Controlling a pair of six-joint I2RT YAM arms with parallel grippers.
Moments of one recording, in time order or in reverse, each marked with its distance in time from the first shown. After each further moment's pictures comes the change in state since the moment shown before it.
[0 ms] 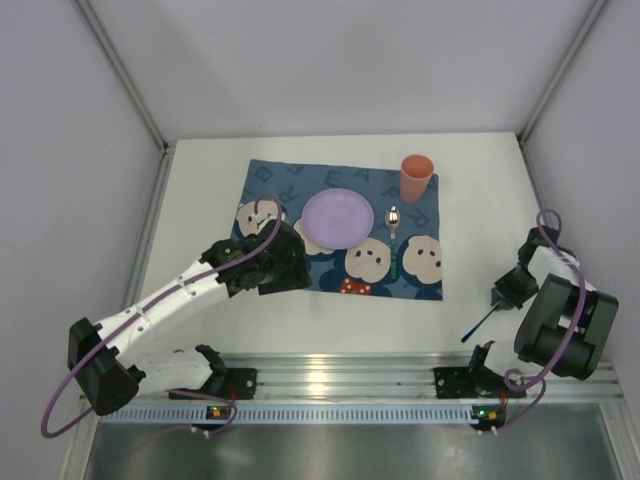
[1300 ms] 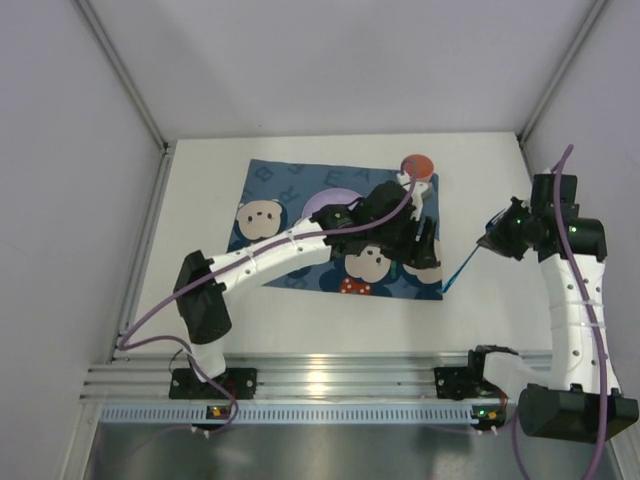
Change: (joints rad) left arm -0.226 0.610 0.645 0.329 0.297 0.283; right arm 0.335 -0.349 0.555 -0.397 -0.186 0.032
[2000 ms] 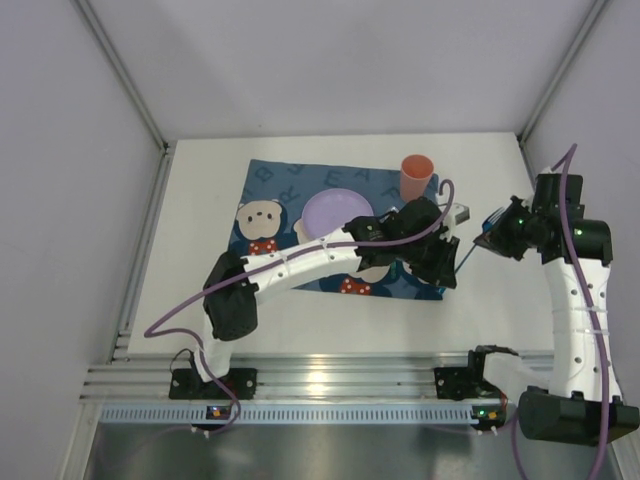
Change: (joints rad) left arm -0.100 0.193 0.160 0.071 0.169 0.023; right arm 0.002 -0.021 0.043 -0.050 -0.072 0.000
